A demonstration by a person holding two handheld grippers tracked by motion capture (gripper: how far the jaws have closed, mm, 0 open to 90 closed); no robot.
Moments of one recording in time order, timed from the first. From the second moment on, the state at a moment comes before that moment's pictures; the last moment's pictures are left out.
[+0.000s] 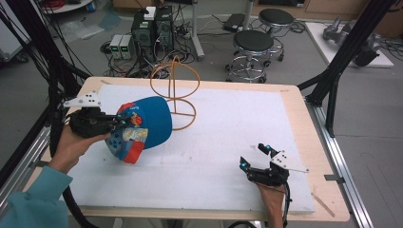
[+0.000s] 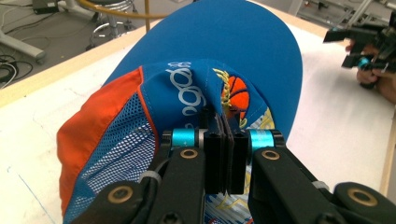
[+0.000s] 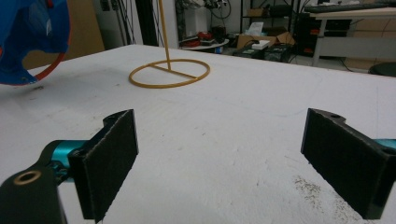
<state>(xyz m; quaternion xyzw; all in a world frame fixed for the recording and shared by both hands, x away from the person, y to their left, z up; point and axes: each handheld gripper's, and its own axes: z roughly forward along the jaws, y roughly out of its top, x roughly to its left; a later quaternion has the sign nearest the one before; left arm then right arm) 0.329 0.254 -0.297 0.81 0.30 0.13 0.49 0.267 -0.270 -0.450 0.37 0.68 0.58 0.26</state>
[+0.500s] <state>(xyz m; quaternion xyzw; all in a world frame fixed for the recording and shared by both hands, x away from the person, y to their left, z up) 0.335 0.255 -0.263 0.80 0.30 0.15 0.51 0.267 -0.270 -0.450 0.37 0.68 0.58 0.26</state>
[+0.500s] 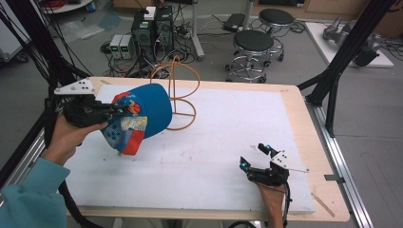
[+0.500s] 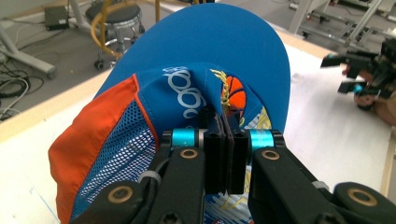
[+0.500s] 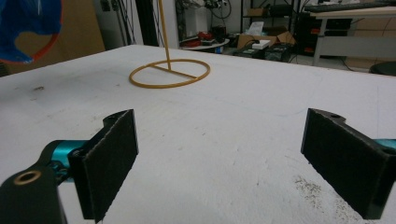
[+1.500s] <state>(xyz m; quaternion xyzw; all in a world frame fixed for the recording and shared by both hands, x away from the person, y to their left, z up) 0.414 0.211 -0.187 0.77 0.30 0.16 0.54 0.267 -0.270 -0.450 0.37 0.68 0.58 0.26</state>
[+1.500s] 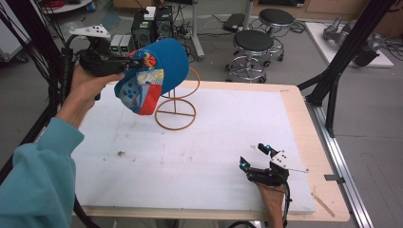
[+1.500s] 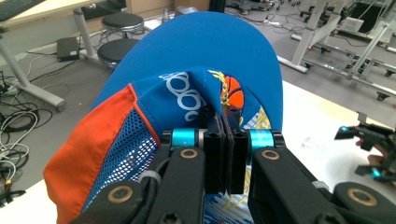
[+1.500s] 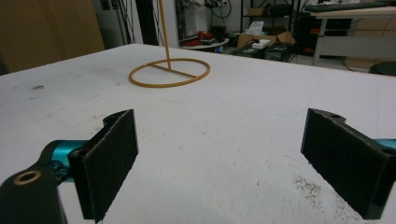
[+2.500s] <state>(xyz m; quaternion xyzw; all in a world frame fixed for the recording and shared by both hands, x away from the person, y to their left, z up) 0.482 0.117 -0.189 0.78 0.29 0.14 0.54 0.267 -0.270 -0.450 0.37 0.68 0.58 0.26</state>
